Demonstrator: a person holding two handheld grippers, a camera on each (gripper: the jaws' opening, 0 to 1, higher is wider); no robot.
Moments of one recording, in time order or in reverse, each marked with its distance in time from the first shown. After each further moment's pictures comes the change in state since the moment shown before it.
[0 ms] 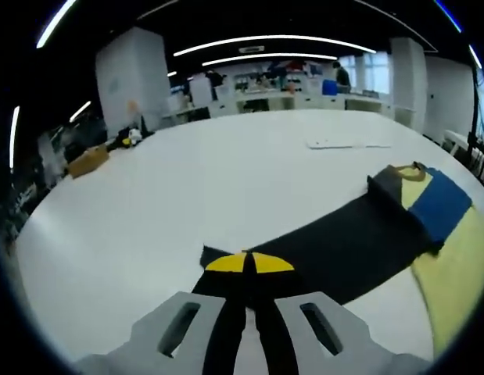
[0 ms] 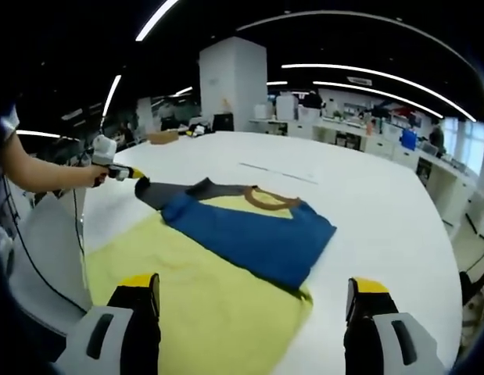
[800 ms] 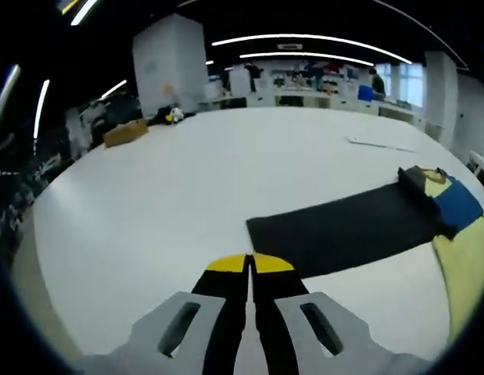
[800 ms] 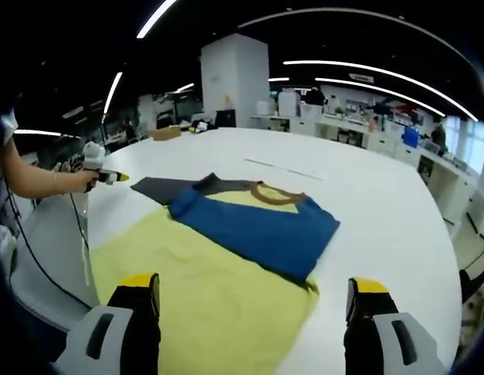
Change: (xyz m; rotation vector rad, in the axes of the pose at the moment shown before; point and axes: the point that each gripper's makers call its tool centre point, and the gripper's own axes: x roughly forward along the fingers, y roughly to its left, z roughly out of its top) left arm -0.029 0.052 -0.045 -0.109 0.052 0.133; right arm -0.006 0.007 -0.006 -0.001 0.023 0.004
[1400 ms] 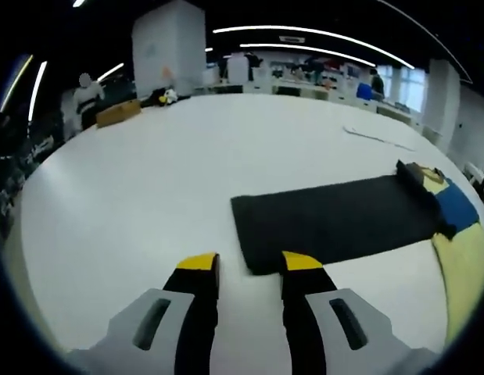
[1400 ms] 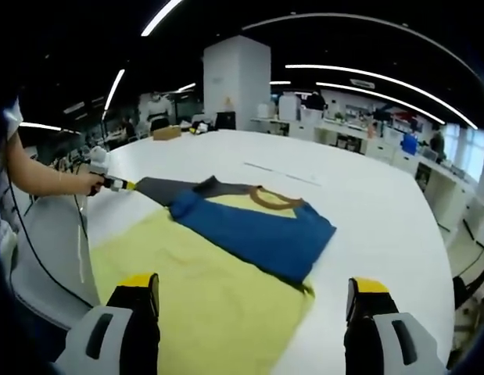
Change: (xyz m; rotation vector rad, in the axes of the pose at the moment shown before) left arm 0.015 -0.015 -0.024 -0.114 0.035 -0.038; right arm -0.009 0.001 0.006 -0.029 -0.013 -0.020
